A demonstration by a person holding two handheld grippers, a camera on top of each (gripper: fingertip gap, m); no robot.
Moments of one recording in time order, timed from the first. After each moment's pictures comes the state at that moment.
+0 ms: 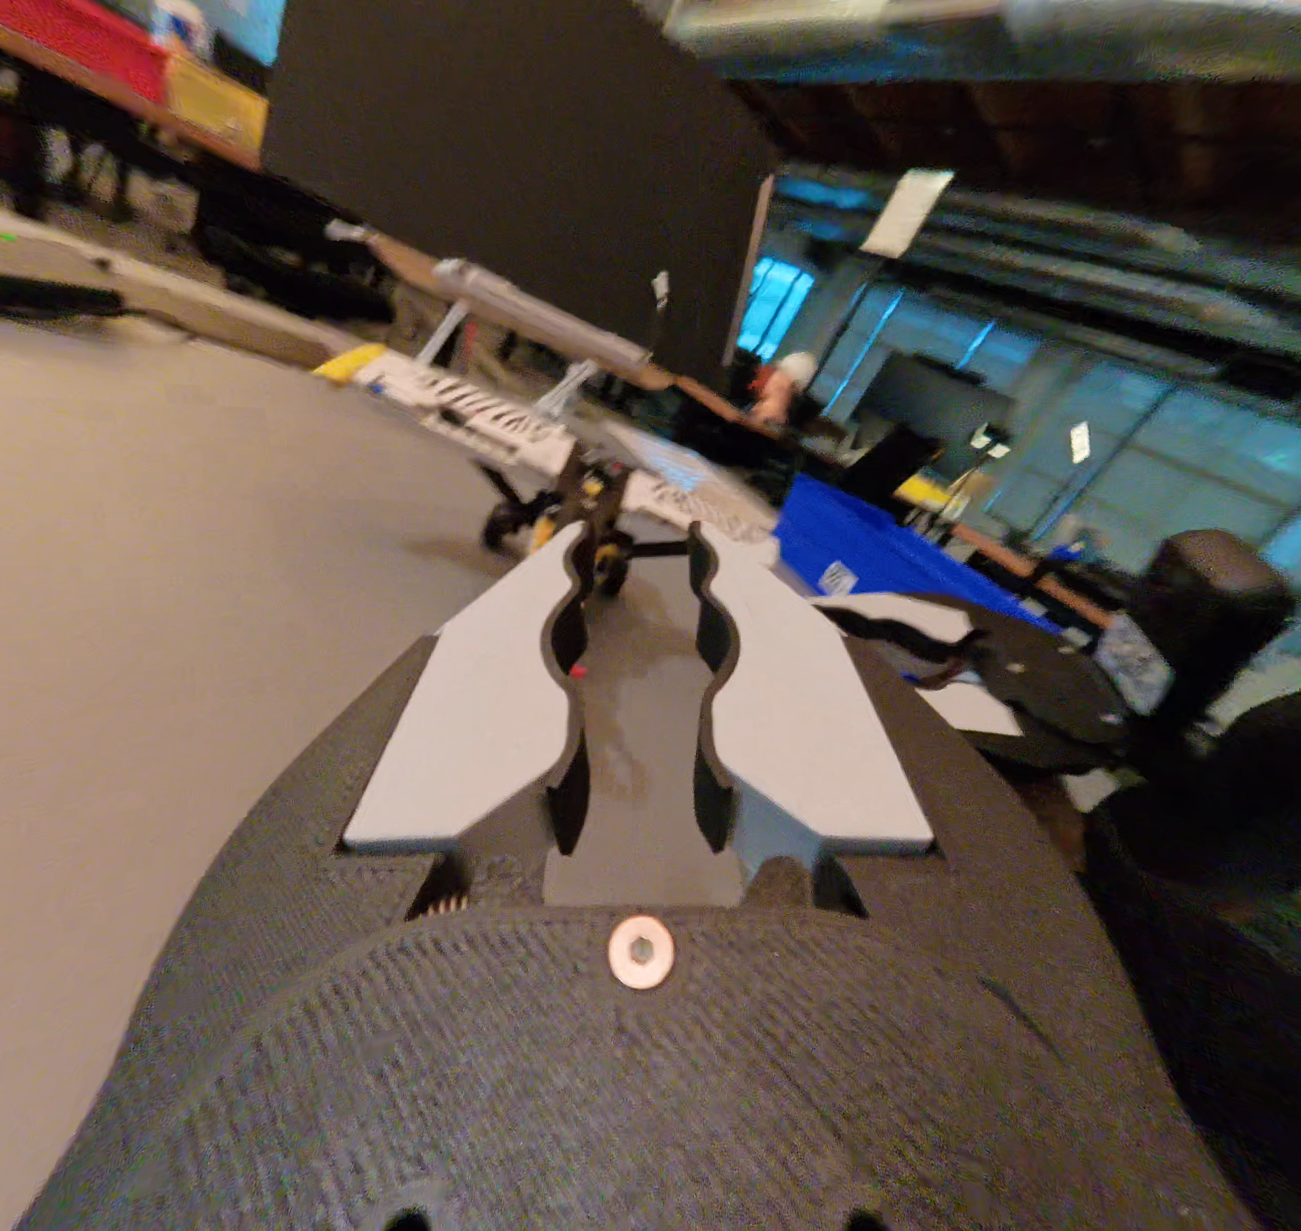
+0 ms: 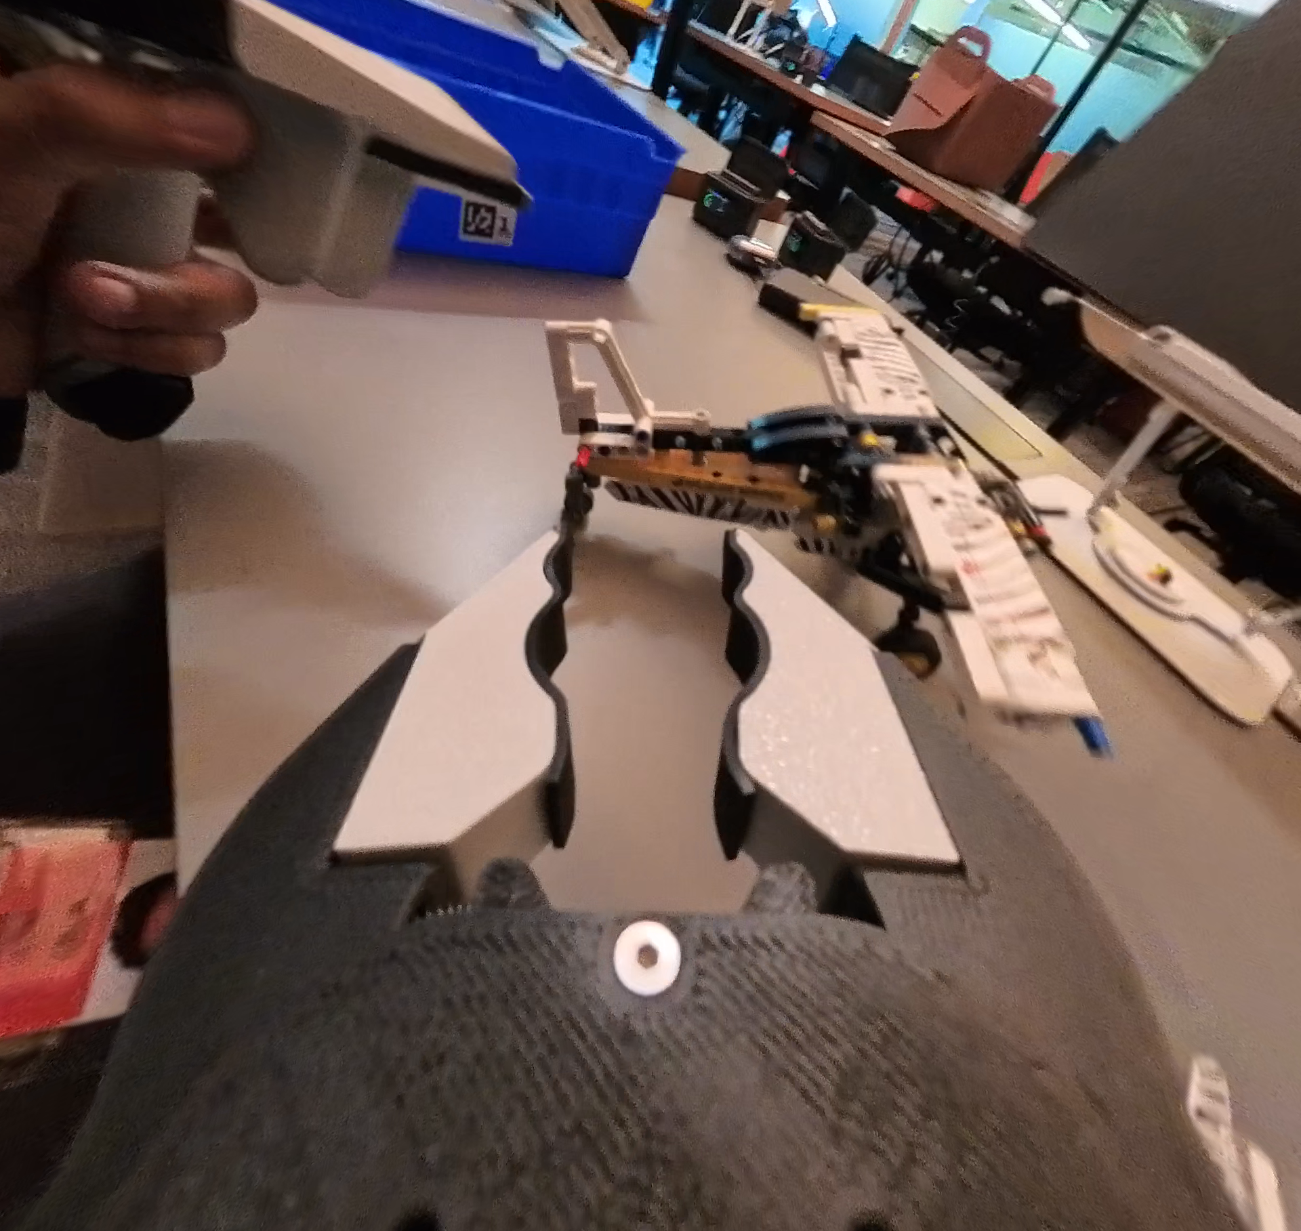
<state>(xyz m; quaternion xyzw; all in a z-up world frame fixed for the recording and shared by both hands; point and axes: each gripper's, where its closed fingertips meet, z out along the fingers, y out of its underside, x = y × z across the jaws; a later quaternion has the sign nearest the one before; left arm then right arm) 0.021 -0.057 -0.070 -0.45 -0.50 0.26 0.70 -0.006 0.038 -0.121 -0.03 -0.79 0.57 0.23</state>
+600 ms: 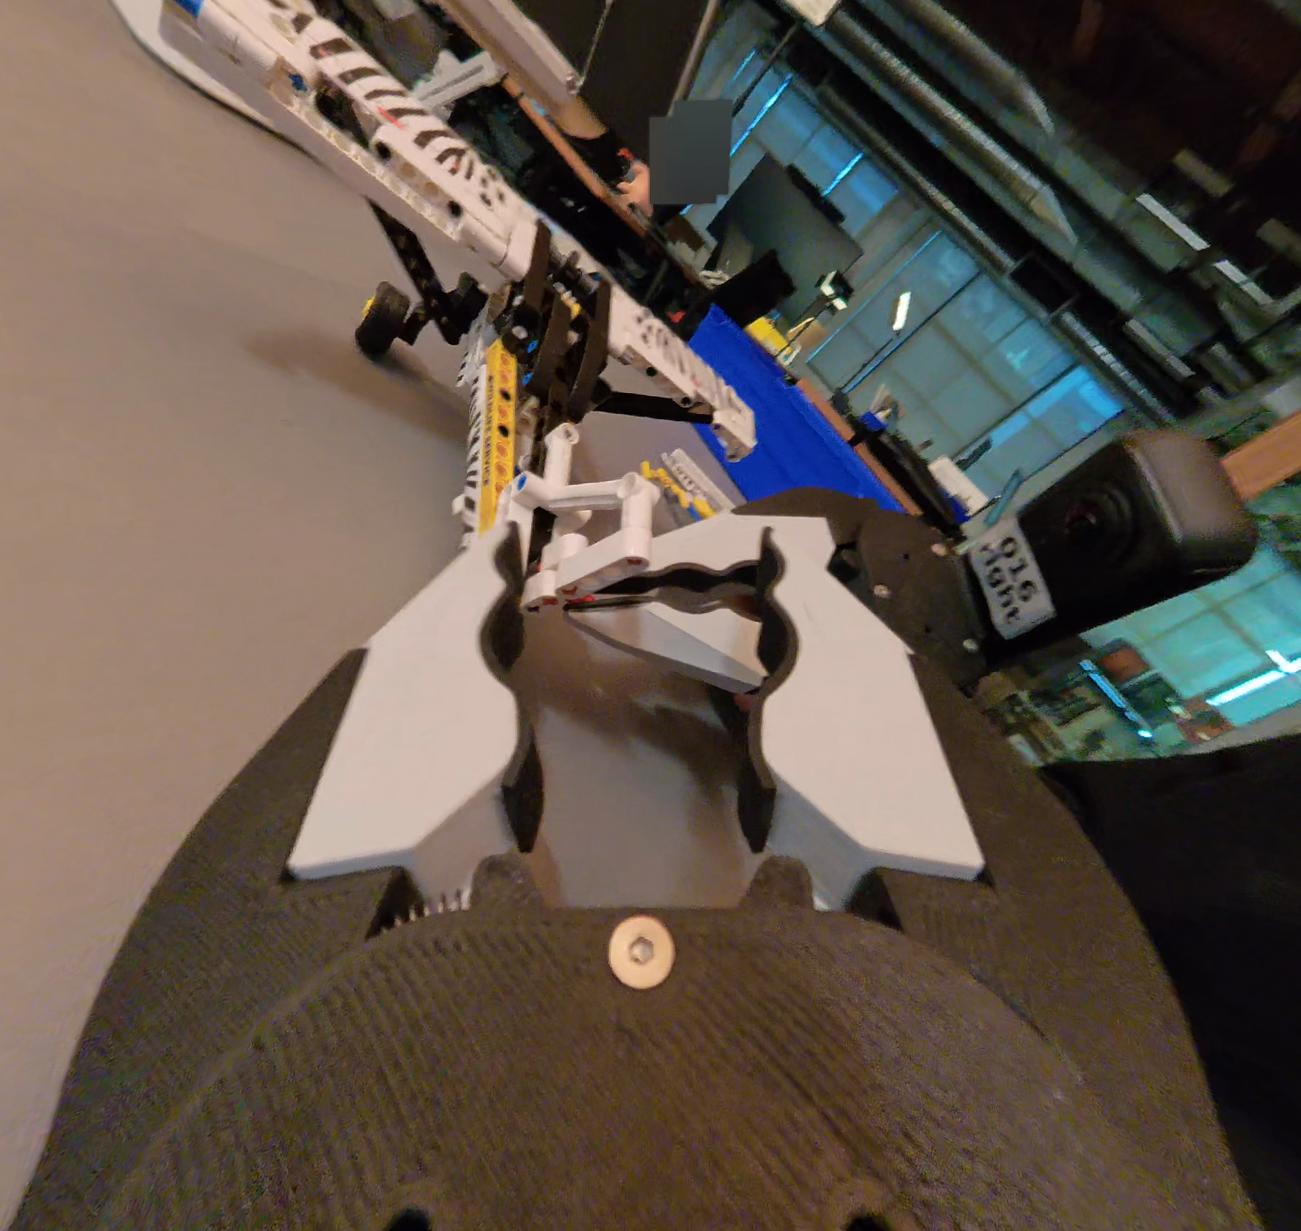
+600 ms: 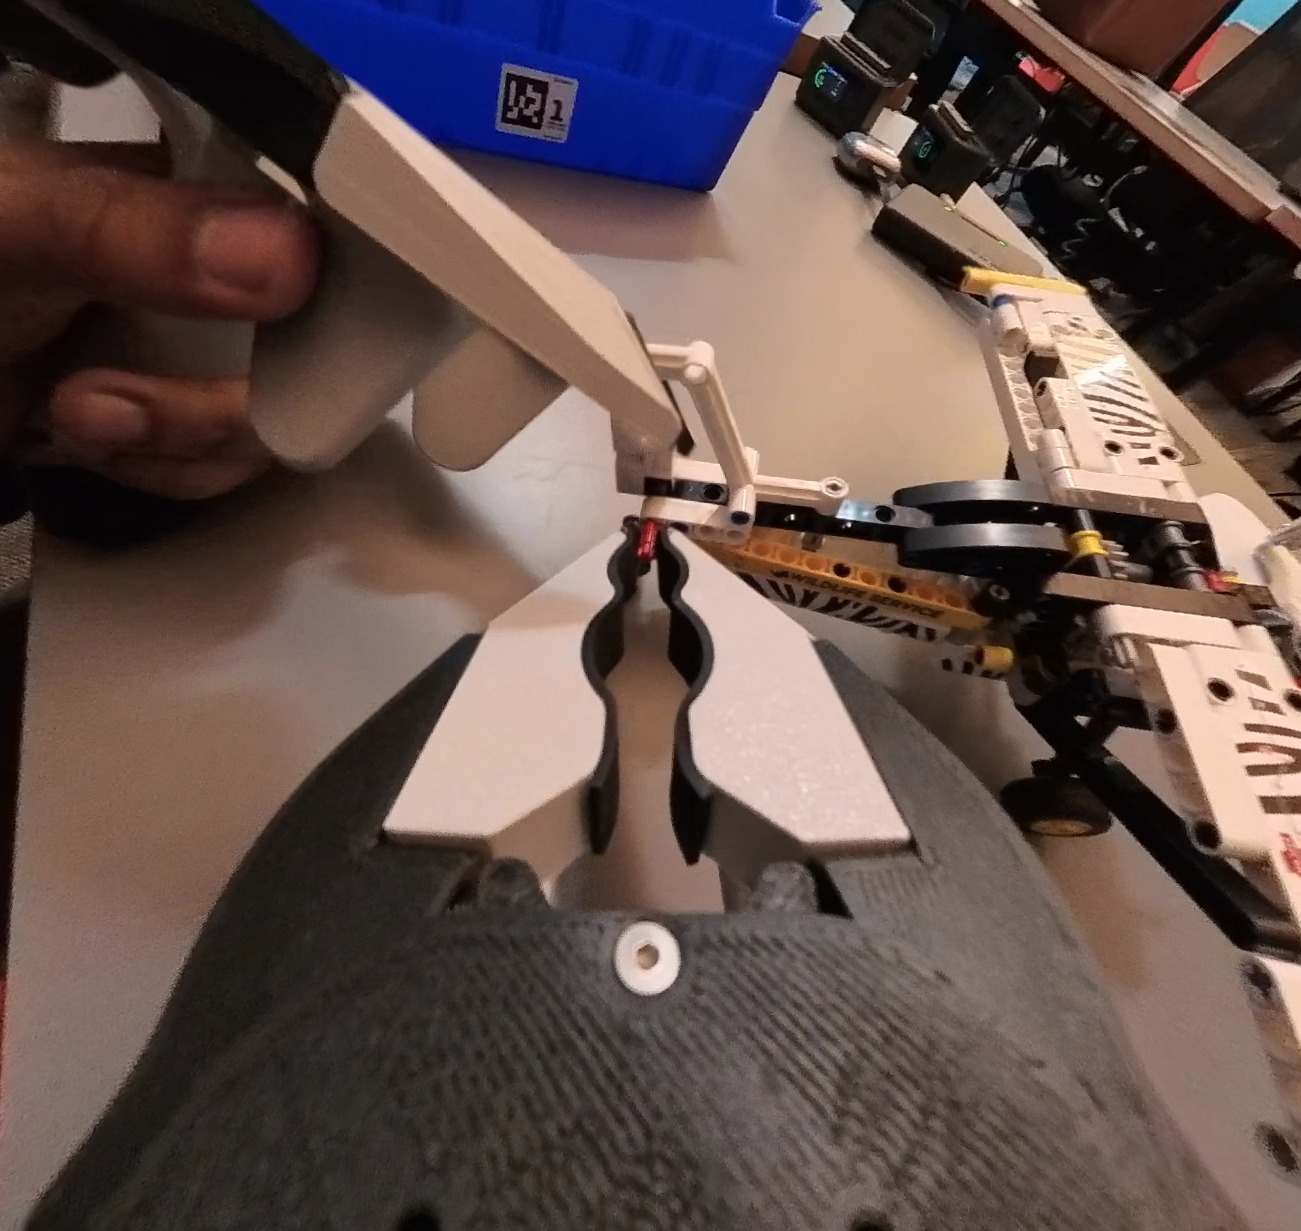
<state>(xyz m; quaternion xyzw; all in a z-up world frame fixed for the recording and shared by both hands) -0.015 -0.030 -0.125 -0.51 -0.51 0.03 0.69 -0.015 -0.044 -0.161 0.00 -0.84 0.50 0.21</state>
